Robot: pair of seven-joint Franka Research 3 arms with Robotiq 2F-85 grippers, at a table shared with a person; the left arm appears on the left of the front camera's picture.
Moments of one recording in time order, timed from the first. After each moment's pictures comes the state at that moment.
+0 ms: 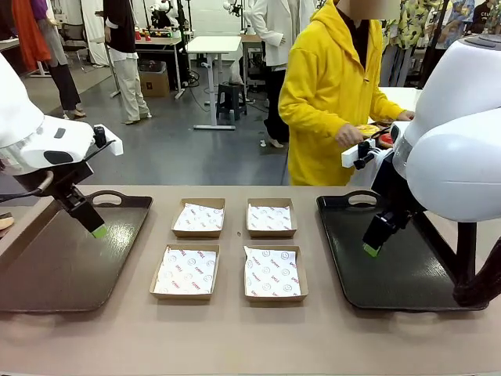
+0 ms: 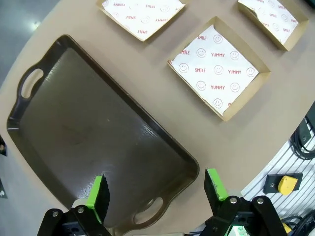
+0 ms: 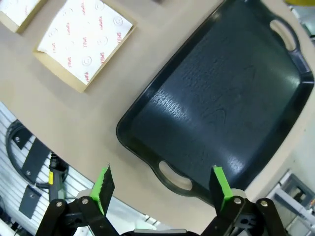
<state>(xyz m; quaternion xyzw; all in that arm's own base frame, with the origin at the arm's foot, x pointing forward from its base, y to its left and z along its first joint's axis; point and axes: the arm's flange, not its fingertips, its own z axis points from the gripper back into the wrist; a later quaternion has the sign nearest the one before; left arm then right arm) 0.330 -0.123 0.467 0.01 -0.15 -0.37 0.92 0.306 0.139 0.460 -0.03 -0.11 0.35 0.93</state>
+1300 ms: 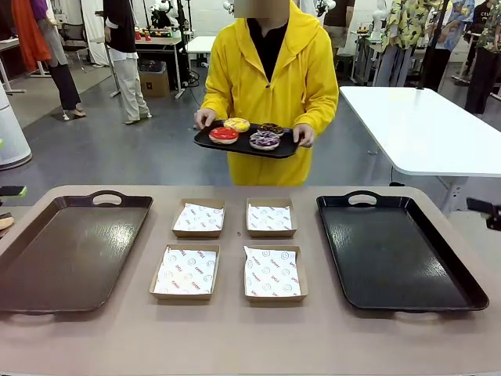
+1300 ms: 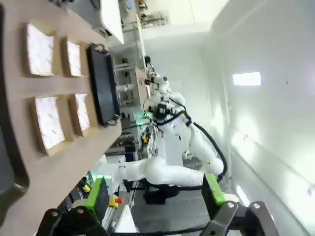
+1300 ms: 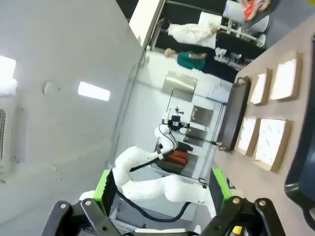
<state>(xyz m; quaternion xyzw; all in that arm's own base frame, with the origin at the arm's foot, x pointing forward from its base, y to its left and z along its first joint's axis) 0.336 0.106 0.437 -0.68 -0.10 0.00 0.73 0.286 -0.135 0.391 0.74 -0.20 -0.02 0.64</state>
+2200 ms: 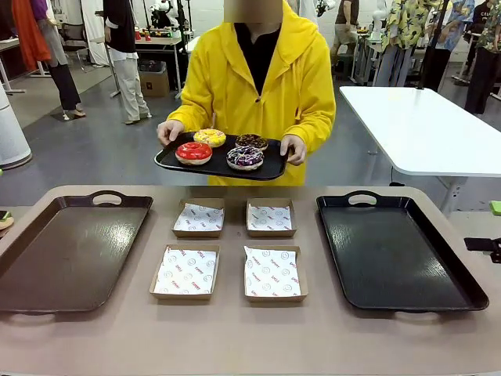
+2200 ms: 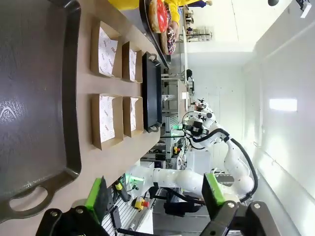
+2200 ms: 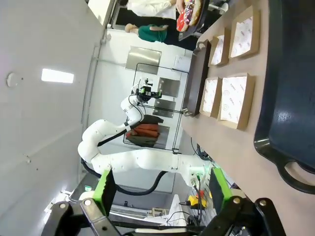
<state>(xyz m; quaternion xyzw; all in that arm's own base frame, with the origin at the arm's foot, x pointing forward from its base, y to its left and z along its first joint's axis) 0.340 0.147 0.411 -0.60 -0.09 0.06 0.79 0.272 -0.129 0.378 0.67 -0.13 0.01 0.73</state>
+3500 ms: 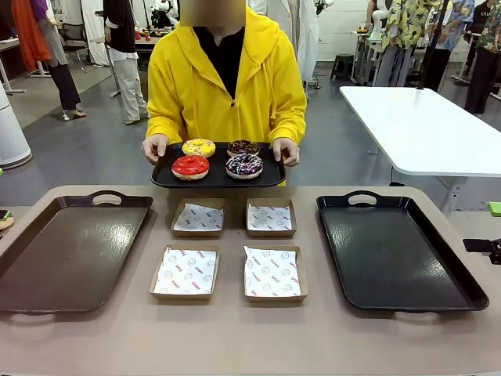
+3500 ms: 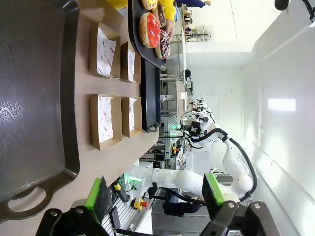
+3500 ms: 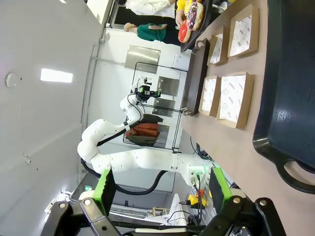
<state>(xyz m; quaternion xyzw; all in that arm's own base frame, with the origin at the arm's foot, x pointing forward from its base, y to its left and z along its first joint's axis) 0.340 0.146 0.411 -0.60 -0.09 0.06 0.79 0.272 -0.130 0.374 0.67 -0.13 0.01 0.73</state>
